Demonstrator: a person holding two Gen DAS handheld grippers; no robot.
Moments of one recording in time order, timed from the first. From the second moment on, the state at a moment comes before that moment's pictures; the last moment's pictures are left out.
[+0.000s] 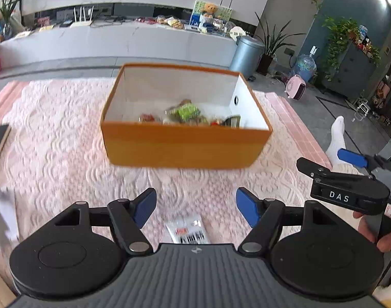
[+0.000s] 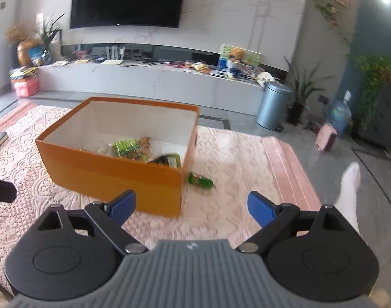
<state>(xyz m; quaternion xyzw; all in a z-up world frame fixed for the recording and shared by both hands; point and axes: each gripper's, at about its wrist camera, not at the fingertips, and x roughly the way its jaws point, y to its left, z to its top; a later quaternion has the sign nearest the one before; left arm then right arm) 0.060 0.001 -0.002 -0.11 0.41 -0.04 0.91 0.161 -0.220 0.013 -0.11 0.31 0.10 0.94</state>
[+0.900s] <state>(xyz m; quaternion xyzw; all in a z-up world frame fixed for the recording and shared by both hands) 0.064 -0.060 -0.133 -0.13 0.51 0.04 0.85 0.115 -0.267 -0.083 -0.03 0.39 0.12 0.91</state>
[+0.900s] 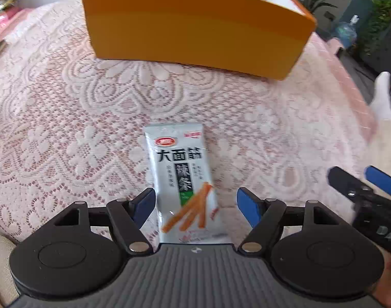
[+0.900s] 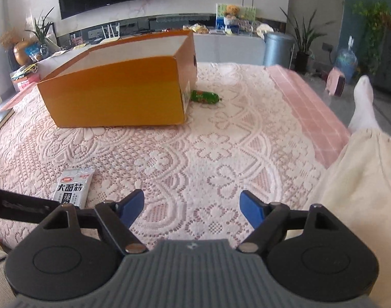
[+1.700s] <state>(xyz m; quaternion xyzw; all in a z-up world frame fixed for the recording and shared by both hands) 0.063 -0.059 -0.135 -0.09 0.48 0.02 0.87 0.127 -0.266 -0.094 -0.02 0.43 0.12 0.90</state>
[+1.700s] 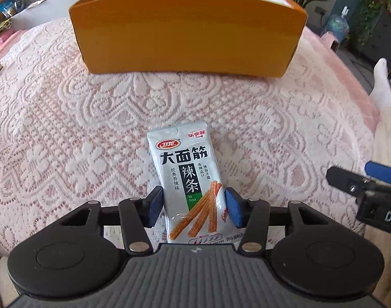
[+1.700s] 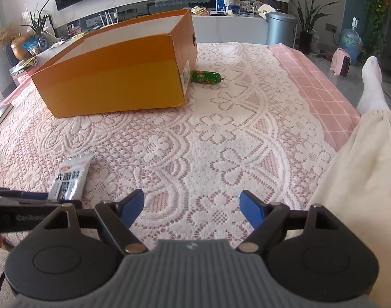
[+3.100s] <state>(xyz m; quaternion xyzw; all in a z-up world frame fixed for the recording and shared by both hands) 0.133 -0.050 -0.106 -0.13 0.48 -0.02 0.87 0.335 -0.261 -0.081 -0.33 0.35 0.32 0.82</state>
